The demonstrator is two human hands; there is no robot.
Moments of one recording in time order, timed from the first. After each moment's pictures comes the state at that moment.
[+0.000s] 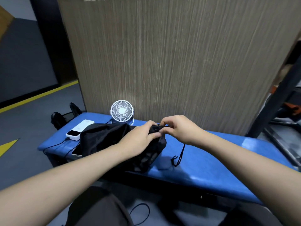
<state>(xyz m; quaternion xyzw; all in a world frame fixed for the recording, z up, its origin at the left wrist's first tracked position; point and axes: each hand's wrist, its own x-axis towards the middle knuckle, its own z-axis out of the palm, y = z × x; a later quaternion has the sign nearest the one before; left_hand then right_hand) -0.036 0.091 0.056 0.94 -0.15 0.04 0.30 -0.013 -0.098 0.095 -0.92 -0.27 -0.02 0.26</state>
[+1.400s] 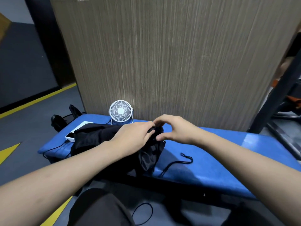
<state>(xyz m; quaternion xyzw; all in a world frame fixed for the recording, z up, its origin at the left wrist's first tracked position) -0.036 0.096 0.069 0.97 -0.21 0.11 0.08 0.007 -0.104 0.074 -0.89 -0.34 -0.01 0.28</state>
